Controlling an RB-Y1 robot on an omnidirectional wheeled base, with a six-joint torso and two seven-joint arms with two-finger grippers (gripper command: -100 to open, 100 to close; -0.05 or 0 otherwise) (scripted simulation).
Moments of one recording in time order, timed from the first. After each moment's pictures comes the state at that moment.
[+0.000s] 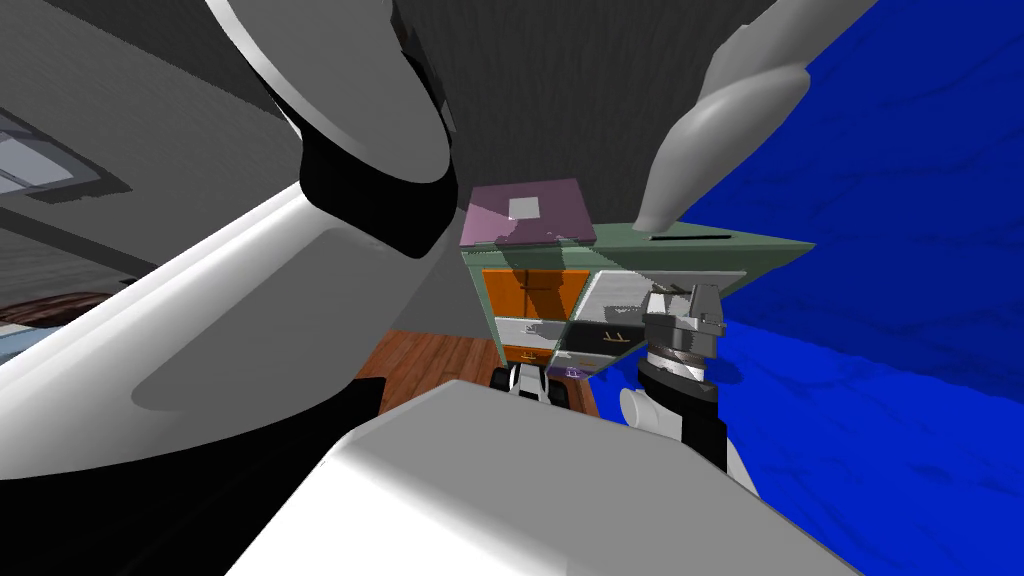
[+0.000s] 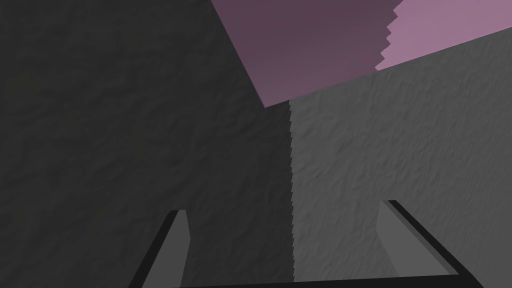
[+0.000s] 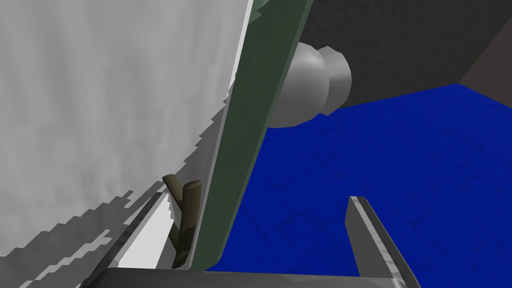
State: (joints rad) left arm -2.12 0.29 0.82 -1.05 -0.79 2.00 -0.74; right arm 0.52 0.00 -0.03 -2.27 0.04 -0.54 0.03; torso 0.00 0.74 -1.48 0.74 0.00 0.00
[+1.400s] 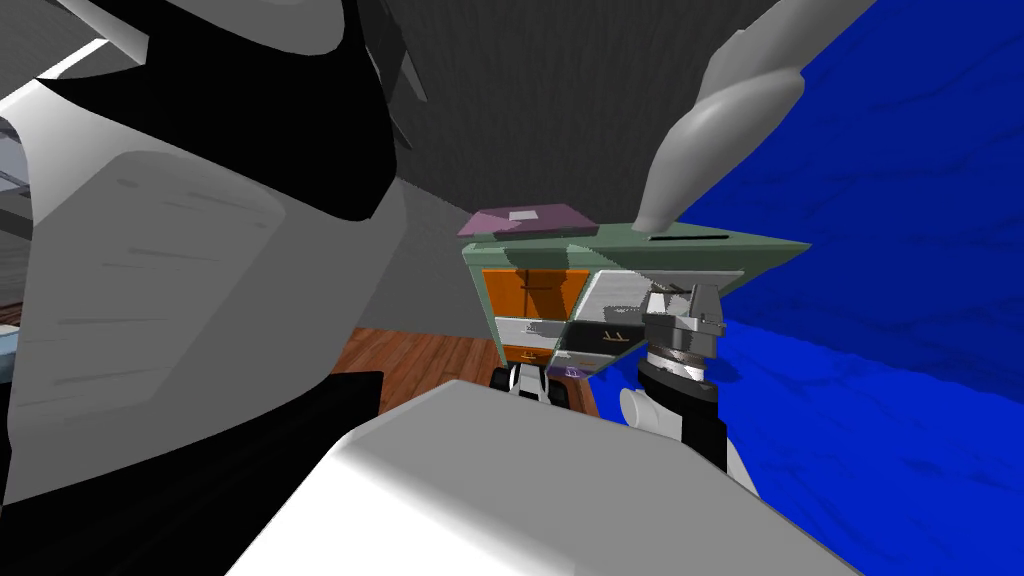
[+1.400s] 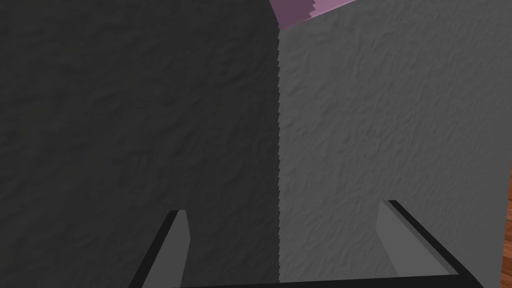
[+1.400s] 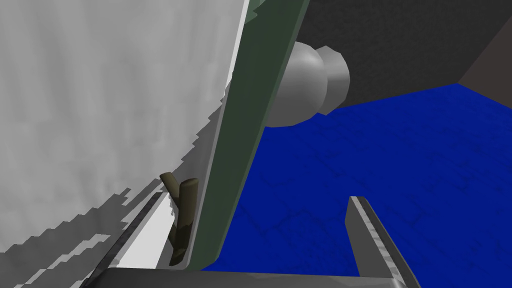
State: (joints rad) left arm -2.26 0.39 0.87 -0.93 -0.91 2.00 -0.77; right arm 0.52 0.00 -0.03 -2.27 0.04 -0.54 0.03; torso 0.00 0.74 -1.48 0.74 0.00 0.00
